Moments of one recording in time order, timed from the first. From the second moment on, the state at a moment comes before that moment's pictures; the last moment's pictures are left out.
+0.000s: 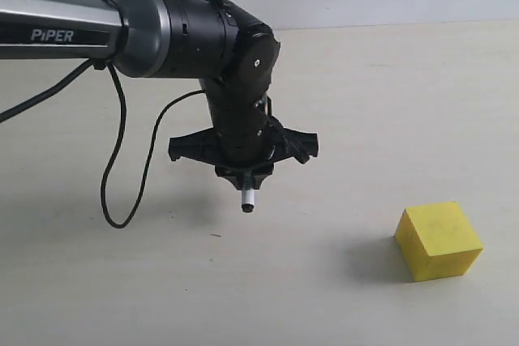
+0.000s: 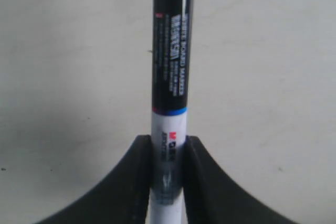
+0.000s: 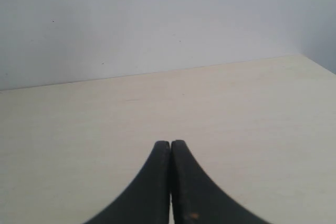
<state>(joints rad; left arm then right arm) -0.83 2.13 -1.52 0.07 0.92 -0.83 -0.03 0.01 -0.01 -0.02 0.25 0.10</state>
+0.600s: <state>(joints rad) -0.78 2.17 -1.52 -0.05 0.92 -0.74 -0.03 0.01 -0.01 -0.02 0.25 0.10</state>
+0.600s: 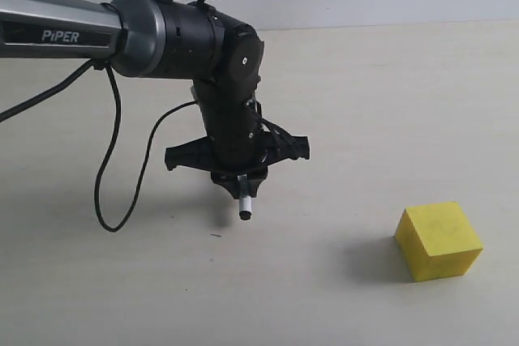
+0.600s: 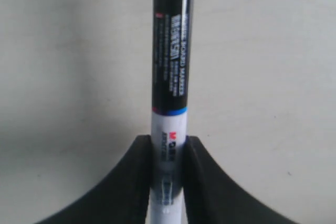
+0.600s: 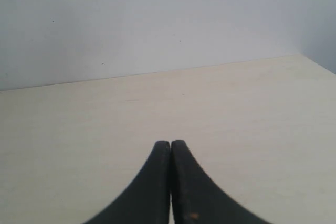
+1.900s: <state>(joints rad) -0.76 2.21 -1.52 -0.11 0.89 -0.64 -0.03 0.01 -0.01 -0.02 0.25 0.10</state>
